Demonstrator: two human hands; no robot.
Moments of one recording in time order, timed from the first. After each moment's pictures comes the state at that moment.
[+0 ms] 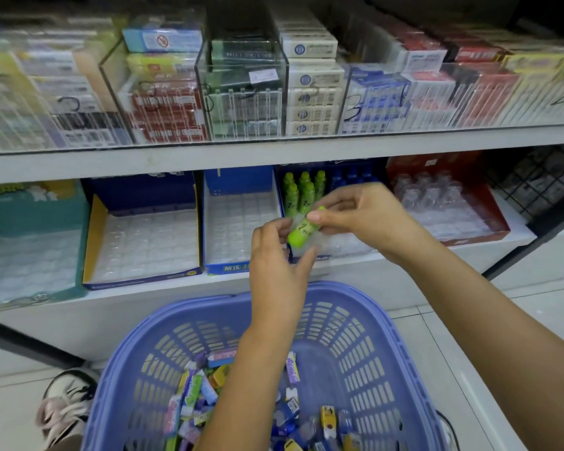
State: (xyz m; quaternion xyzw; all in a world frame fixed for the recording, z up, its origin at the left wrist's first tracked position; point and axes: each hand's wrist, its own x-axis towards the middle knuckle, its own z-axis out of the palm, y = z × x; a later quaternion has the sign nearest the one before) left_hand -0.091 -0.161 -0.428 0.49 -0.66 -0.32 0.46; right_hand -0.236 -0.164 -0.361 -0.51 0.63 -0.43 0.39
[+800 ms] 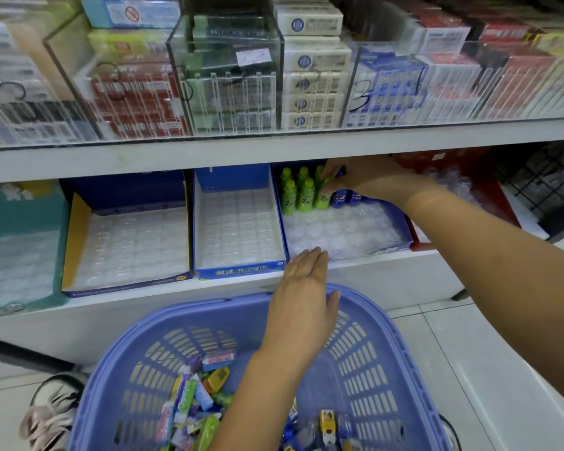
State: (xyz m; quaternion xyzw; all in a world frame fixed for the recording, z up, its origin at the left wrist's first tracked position) left_hand -0.103 -0.150 -0.452 0.41 -0.86 -0.24 0.17; right_hand -0.307 -0.258 -0.377 -0.66 0.69 -0.17 0.22
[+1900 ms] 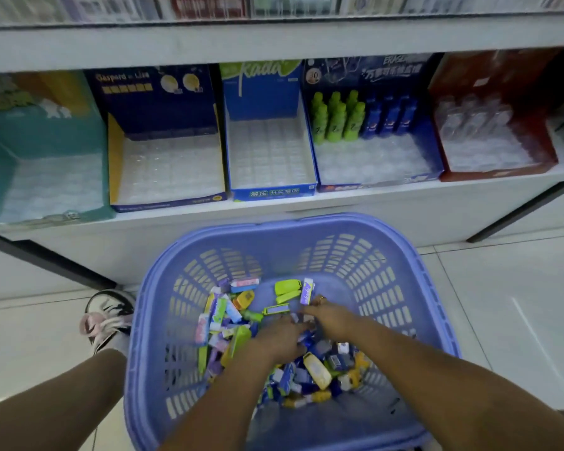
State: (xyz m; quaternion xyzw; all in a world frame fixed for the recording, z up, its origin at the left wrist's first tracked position) left_hand -0.010 -0.086 -0.628 0.33 -0.85 -0.32 -0.25; right_hand -0.162 -0.059 -0.629 -0.66 0.66 0.11 0.35
